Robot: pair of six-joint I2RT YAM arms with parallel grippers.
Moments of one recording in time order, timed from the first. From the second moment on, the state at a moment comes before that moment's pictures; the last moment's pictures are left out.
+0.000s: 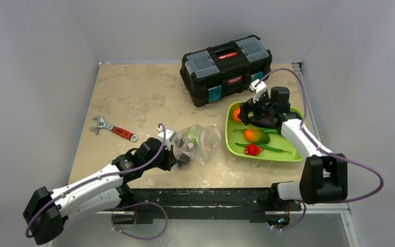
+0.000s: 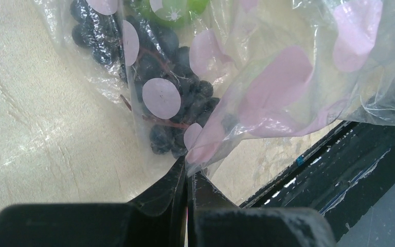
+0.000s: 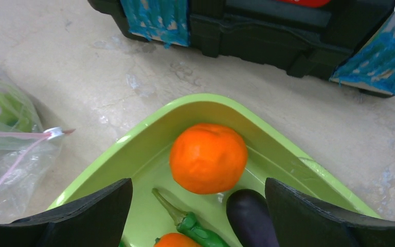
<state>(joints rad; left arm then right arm) -0.83 0.83 0.41 -0.28 -0.01 -0.47 0.10 1.36 0.87 -0.16 -0.43 -0.30</state>
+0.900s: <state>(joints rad) -0.83 0.77 0.37 -0.24 -0.01 -0.50 0.10 1.21 0.83 -0.34 -0.97 -0.63</state>
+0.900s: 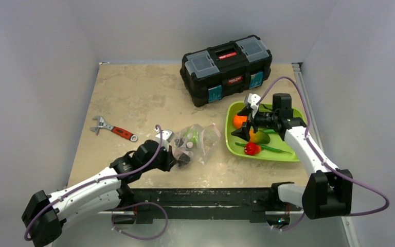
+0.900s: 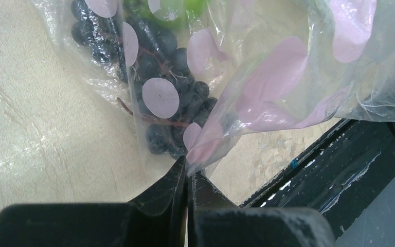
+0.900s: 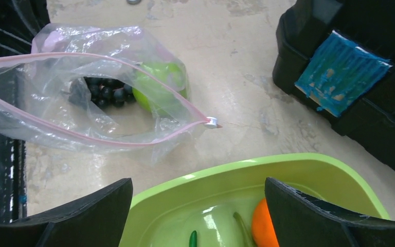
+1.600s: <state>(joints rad) -0.83 0.74 0.35 -0.22 -0.01 -0.52 0.12 1.25 0.93 -0.82 -1.04 -1.18</state>
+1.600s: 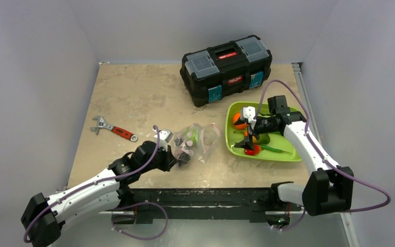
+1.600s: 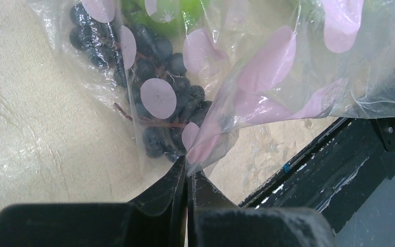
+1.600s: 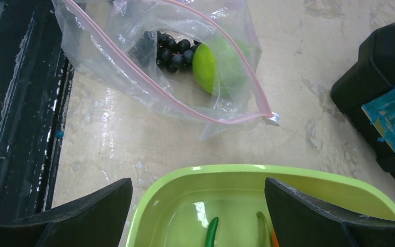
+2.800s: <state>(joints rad) -0.83 0.73 0.35 -0.20 -0.01 -0.52 0.48 1.22 0.93 -0.79 -0.89 -1.16</state>
